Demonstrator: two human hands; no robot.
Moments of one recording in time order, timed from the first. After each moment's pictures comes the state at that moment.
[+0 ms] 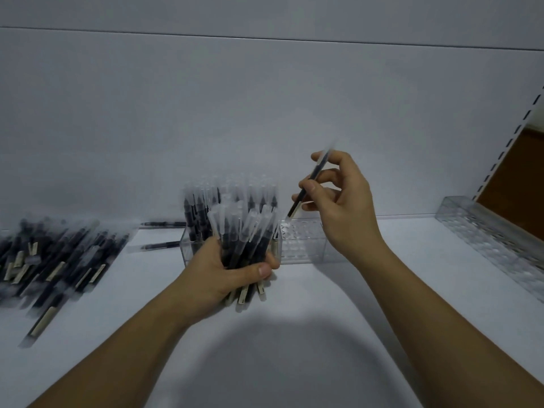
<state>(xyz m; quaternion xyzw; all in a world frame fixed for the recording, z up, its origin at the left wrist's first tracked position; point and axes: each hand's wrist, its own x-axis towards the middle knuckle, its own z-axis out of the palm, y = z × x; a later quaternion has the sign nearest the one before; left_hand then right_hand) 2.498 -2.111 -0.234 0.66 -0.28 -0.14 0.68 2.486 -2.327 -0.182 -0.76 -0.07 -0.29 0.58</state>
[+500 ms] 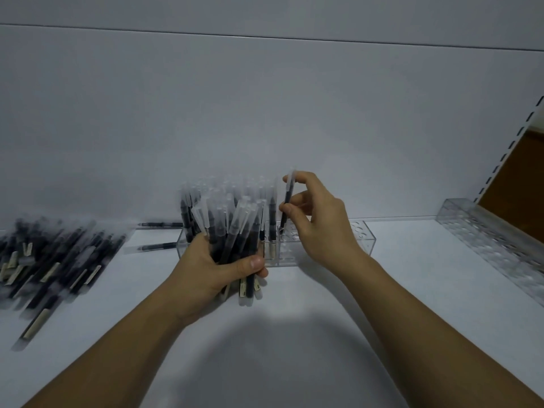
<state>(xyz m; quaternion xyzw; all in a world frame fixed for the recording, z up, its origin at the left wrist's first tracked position) 2.502 -2.112 -0.233 0.59 -0.22 -0.17 0.76 2.501 -2.319 -0.207 -0.86 -0.07 -0.27 0.44</state>
